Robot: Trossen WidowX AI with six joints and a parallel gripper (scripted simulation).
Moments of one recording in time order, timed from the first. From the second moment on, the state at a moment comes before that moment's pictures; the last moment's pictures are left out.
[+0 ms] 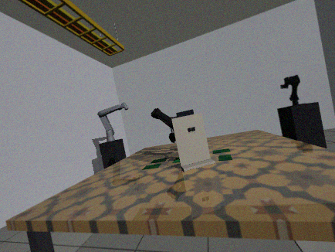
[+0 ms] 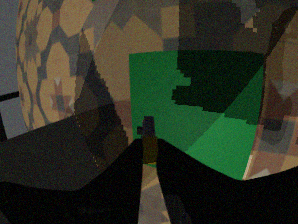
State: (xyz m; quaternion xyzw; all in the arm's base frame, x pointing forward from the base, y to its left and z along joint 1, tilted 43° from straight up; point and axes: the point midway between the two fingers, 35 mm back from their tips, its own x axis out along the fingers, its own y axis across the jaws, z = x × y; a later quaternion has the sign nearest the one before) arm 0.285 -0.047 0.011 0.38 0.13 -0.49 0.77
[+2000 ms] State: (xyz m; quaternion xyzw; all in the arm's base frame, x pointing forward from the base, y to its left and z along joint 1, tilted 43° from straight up) arm 0.277 -0.071 -0.012 0.38 0.14 -0.49 0.77
